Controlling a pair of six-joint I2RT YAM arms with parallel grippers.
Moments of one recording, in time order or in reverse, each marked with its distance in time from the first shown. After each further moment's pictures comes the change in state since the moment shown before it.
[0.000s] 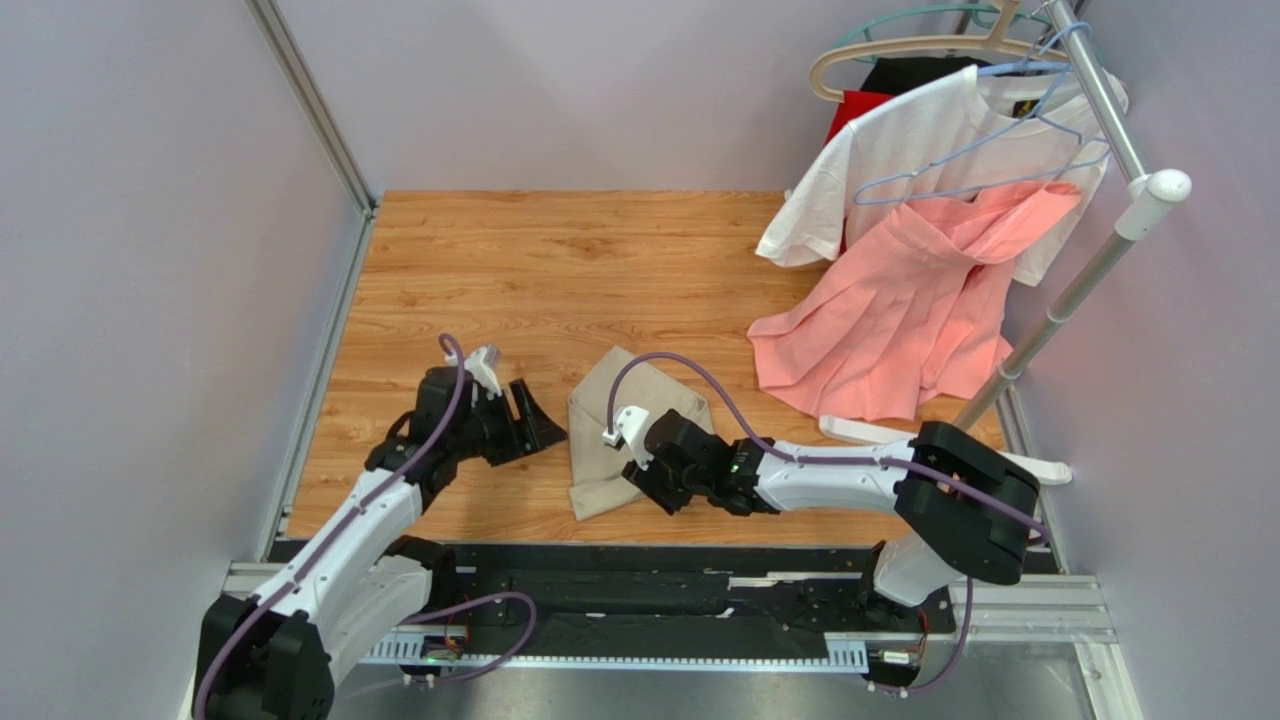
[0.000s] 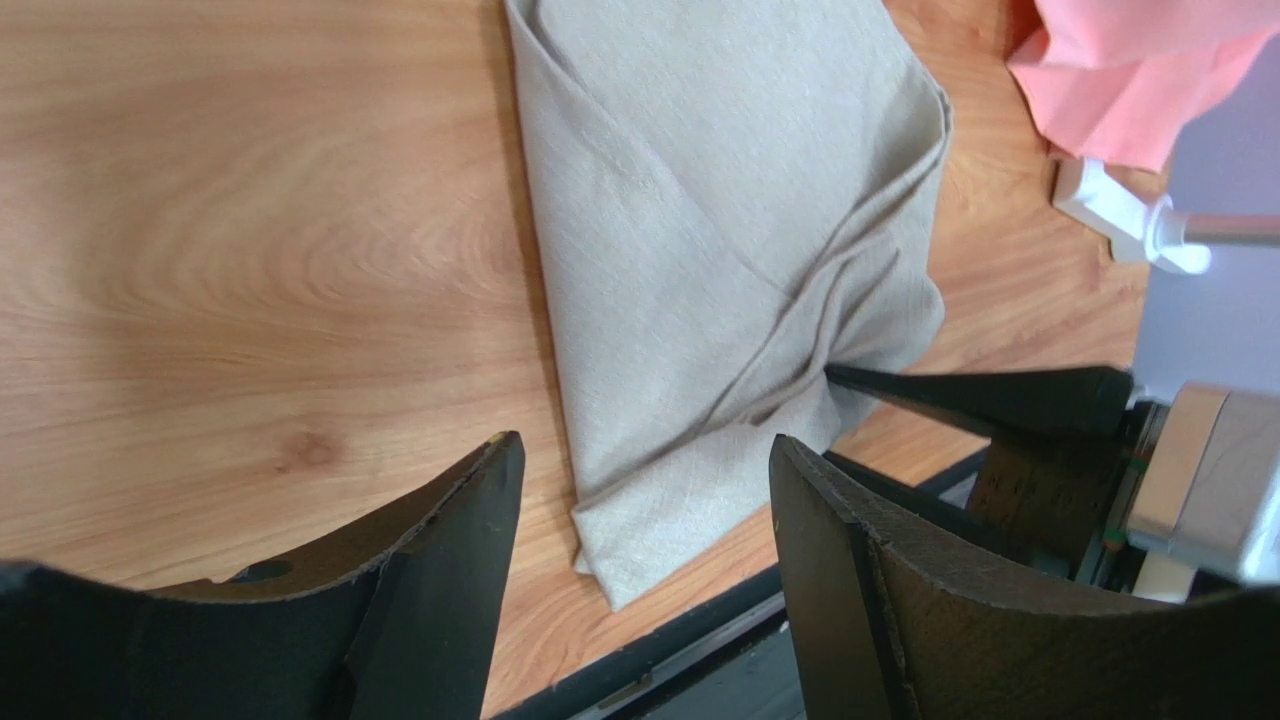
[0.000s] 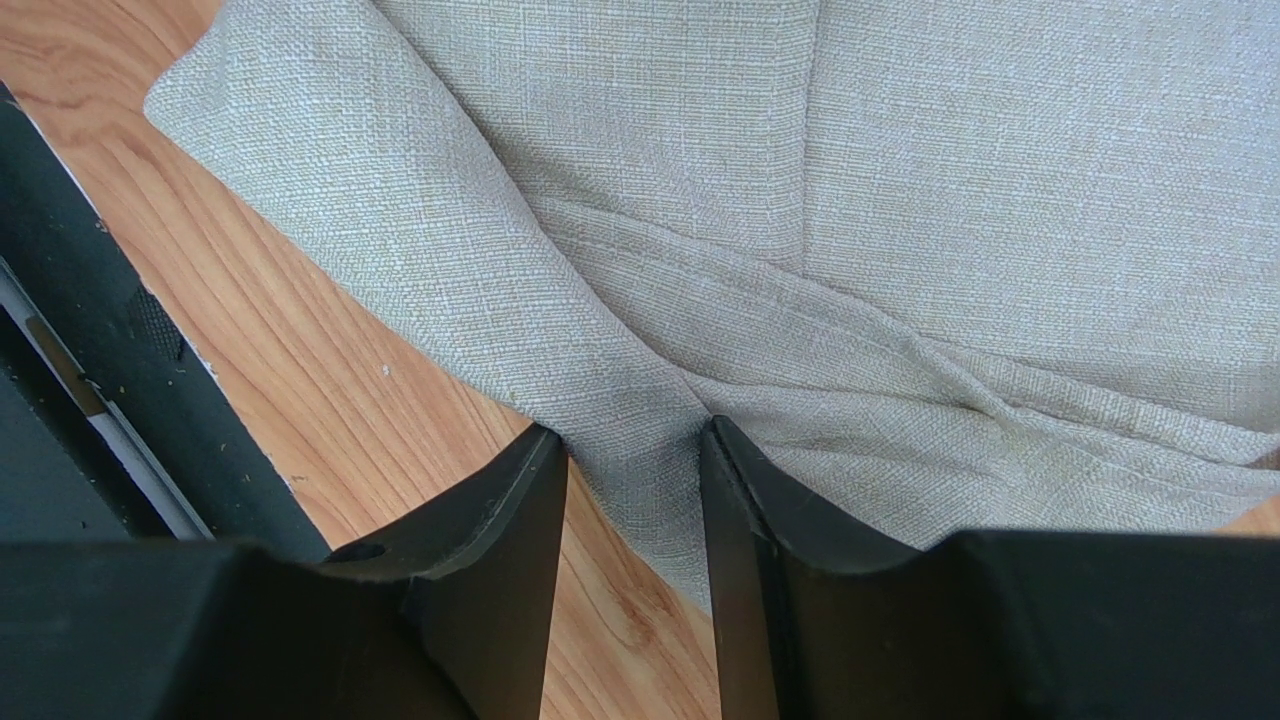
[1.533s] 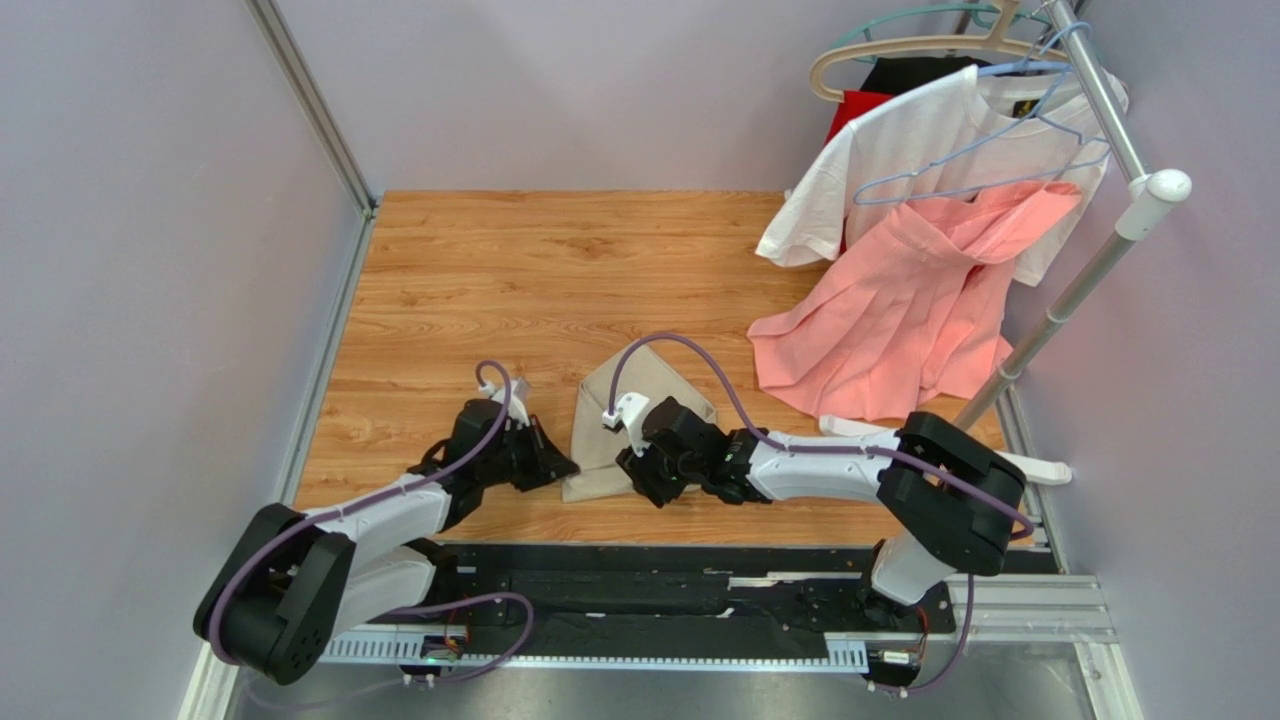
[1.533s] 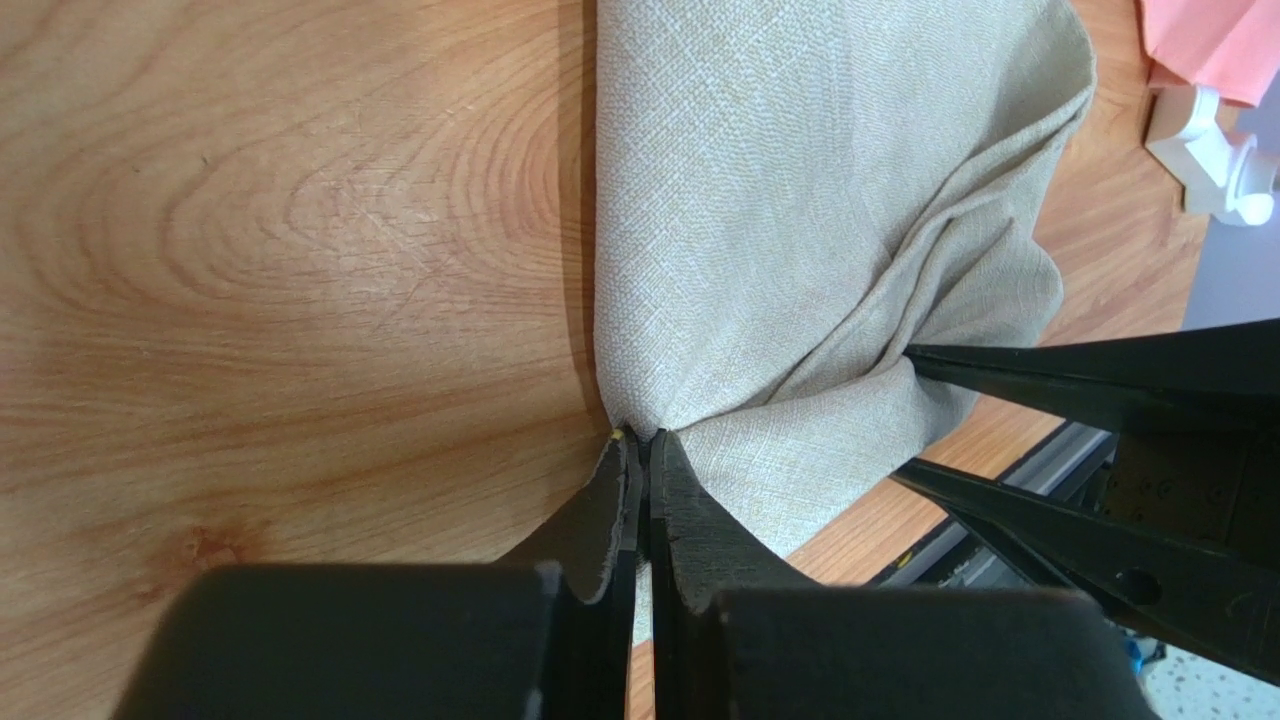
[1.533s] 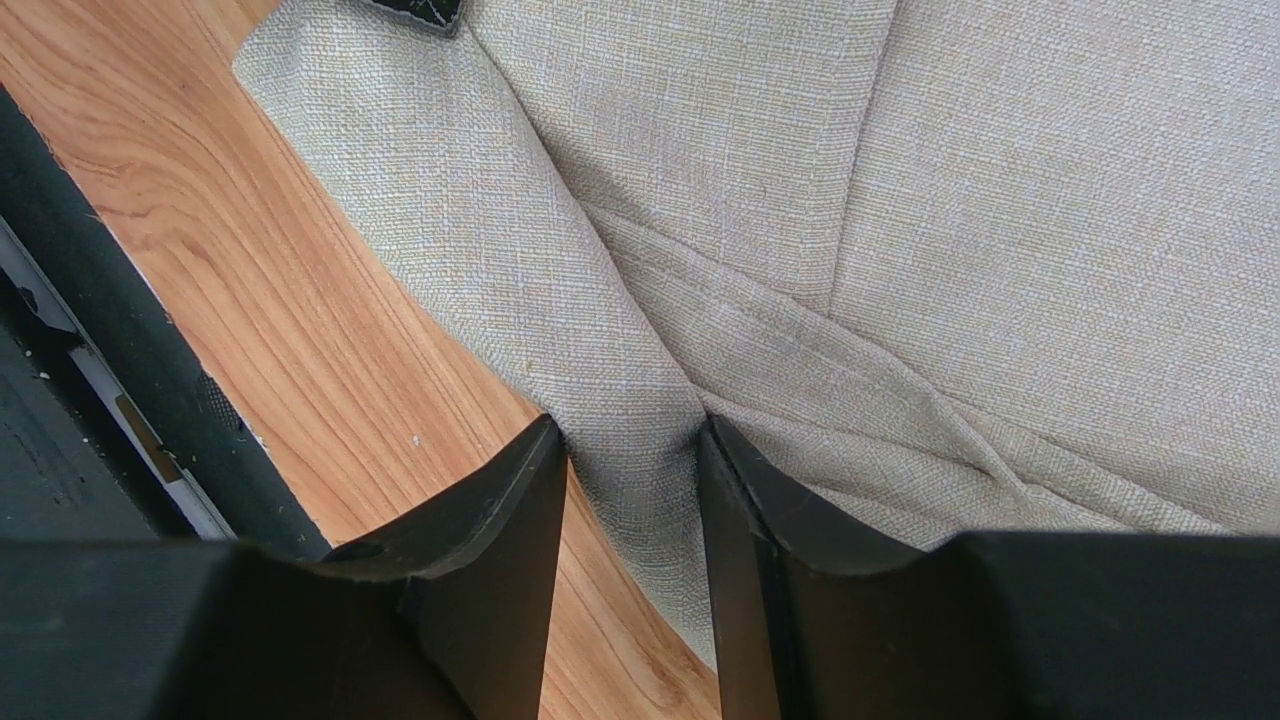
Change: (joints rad) left arm -0.164 0.229 -0.253 0.499 -0.040 -0.125; right arm -0.039 0.054 0.034 0.045 -0.081 0.090
